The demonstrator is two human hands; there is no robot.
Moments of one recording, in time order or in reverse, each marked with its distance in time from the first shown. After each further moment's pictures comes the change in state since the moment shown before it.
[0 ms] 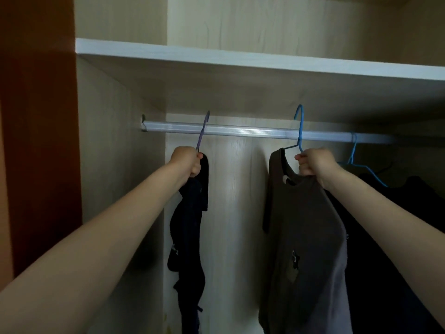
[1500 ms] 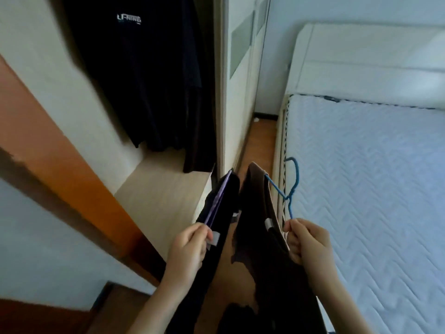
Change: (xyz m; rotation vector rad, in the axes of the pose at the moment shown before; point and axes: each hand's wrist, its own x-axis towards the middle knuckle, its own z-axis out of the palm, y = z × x) left_hand -0.264 -0.309 -0.314 0.396 -1.341 -0.407; right_hand -0.673 0.254 0.169 -0.021 1.189 0.343
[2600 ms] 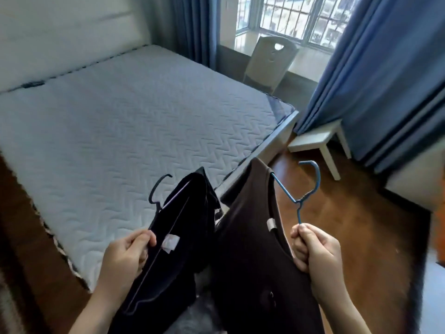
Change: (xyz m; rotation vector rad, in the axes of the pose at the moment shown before) left_hand -0.298 -0.088 0.432 0.333 -0.894 0.080; right_hand -0.468 0.110 -0.492 0.288 1.114 -0.124
